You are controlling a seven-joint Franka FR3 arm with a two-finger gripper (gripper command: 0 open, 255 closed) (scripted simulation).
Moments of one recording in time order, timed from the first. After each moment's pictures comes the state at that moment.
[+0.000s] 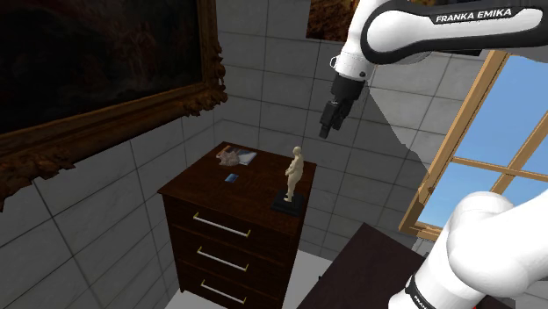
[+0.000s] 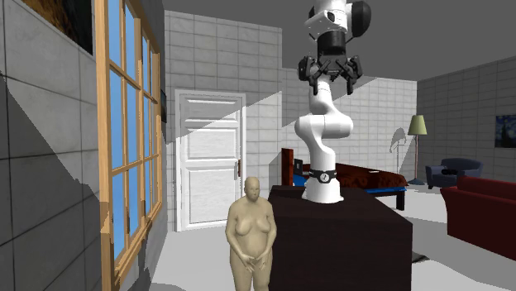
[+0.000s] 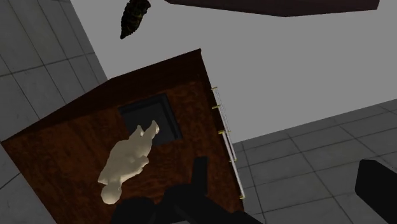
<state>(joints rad) -0.01 -0.64 -0.08 -2.37 -0.02 1.86 -0.18</state>
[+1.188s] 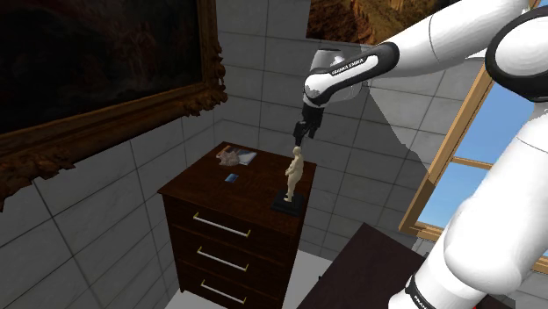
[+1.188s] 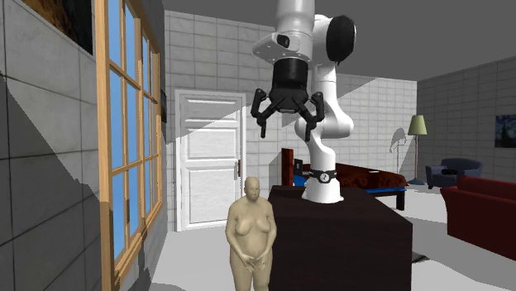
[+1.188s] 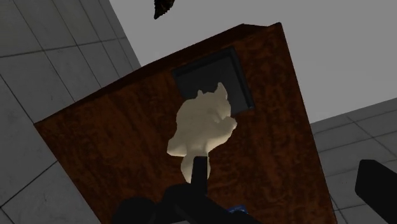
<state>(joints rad) -0.08 -0.04 -0.20 -2.14 -0.05 2.26 -0.28</state>
